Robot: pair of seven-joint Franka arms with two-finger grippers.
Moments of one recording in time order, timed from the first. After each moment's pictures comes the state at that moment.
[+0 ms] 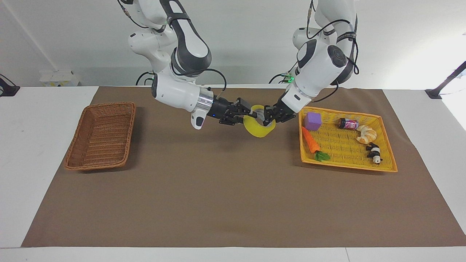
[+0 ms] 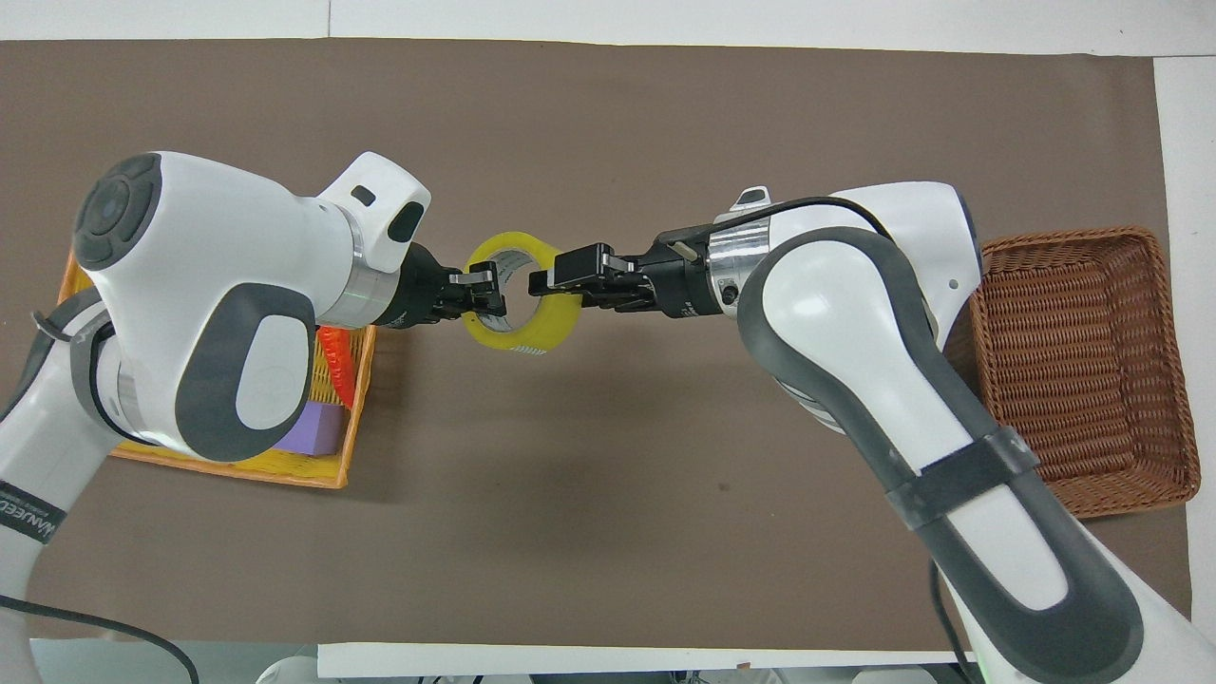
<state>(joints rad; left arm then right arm) -0.37 0.04 -0.15 -1.95 -0.46 2.11 -0.35 0.58 0.17 -0.15 -1.90 1.26 2.14 -0.20</state>
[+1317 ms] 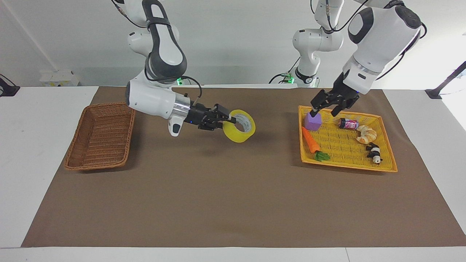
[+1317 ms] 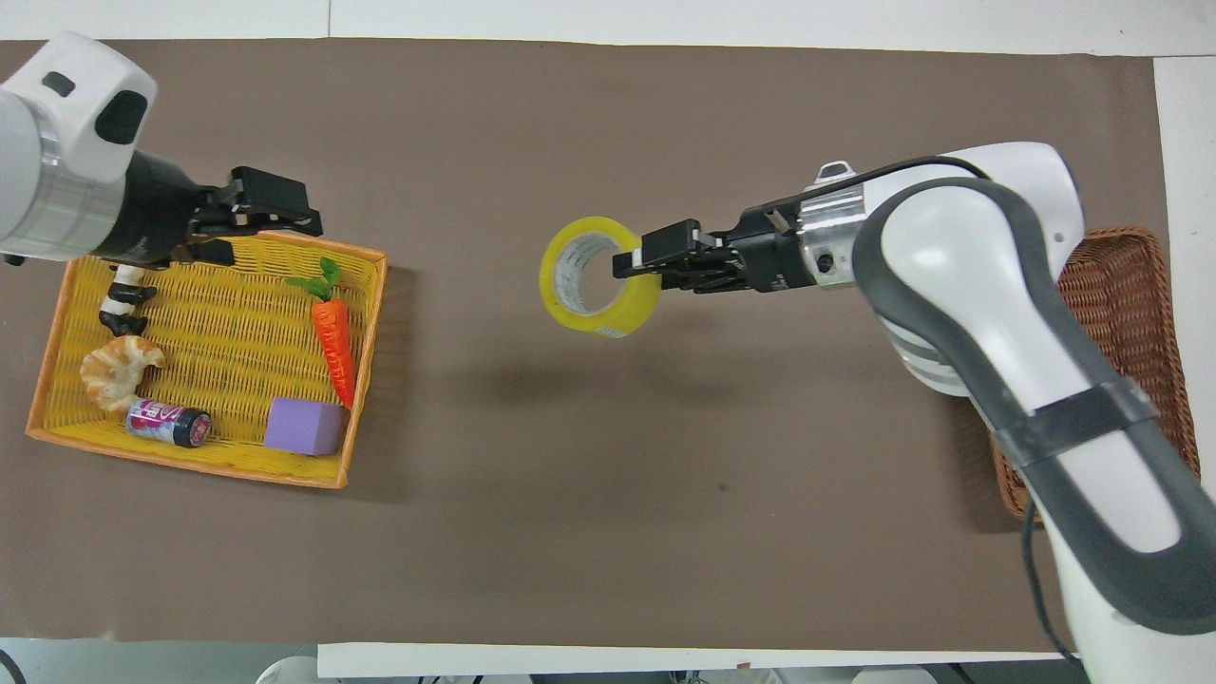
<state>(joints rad) -0.07 -0.02 -0.11 -1.74 -0.19 1.77 -0.24 0.32 0.17 -0.17 -1.90 1.13 1.89 -0.27</state>
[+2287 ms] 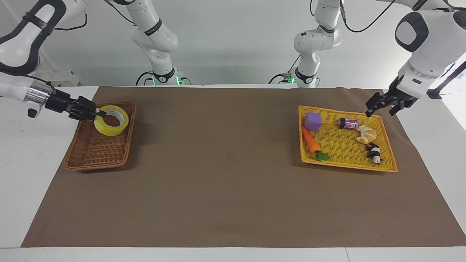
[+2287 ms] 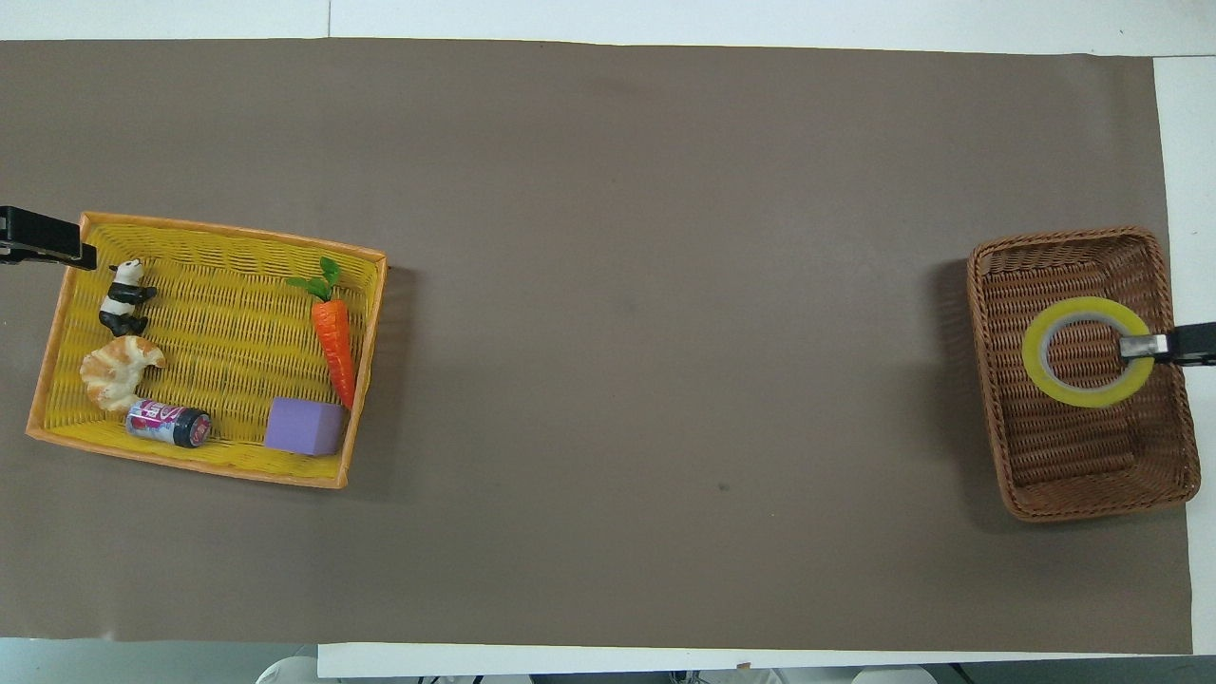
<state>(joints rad) 0.15 -0.03 -0.11 -1.73 -0.03 1.71 0.04 -0.50 0.16 -0.18 -1.86 0.61 1.43 -0.77</state>
